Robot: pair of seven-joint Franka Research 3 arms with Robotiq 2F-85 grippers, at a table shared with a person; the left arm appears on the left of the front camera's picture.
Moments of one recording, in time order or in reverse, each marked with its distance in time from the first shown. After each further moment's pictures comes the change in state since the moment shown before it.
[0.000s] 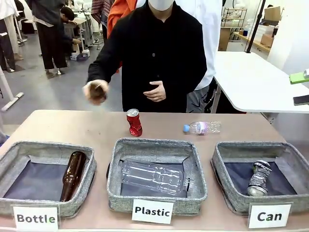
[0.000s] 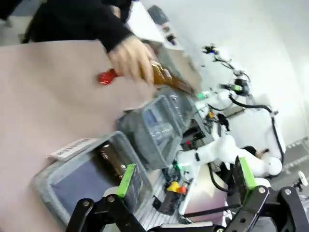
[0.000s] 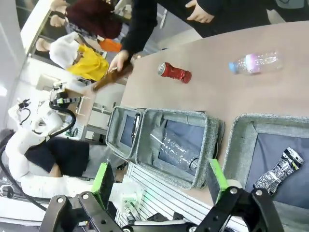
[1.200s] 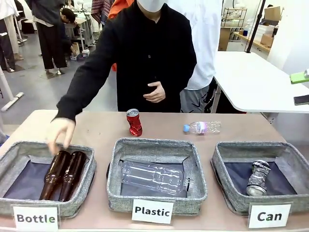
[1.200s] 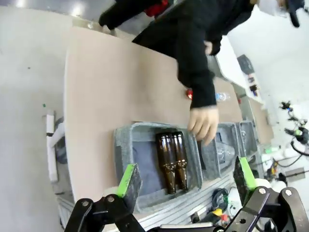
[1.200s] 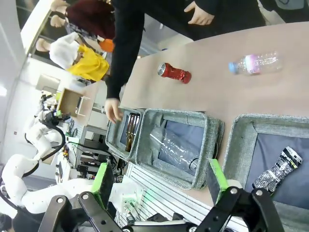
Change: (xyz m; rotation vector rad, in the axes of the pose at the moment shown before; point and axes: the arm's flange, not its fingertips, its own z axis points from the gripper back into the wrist) left arm -0.103 -0.056 0.105 0.446 -0.292 0.067; right arm 0.000 0.000 0.000 0.000 -0.001 0.000
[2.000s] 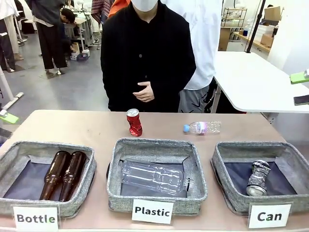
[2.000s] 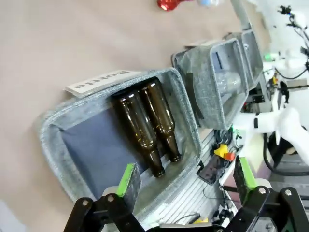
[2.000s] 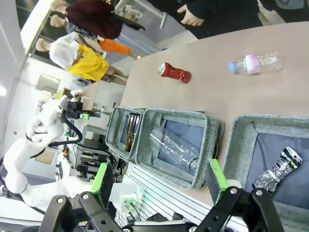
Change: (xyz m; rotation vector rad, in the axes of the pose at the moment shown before) left arm -0.016 -0.022 -0.211 -0.061 0.528 -0.103; right arm 0.000 0.000 0.000 0.000 0.000 0.000
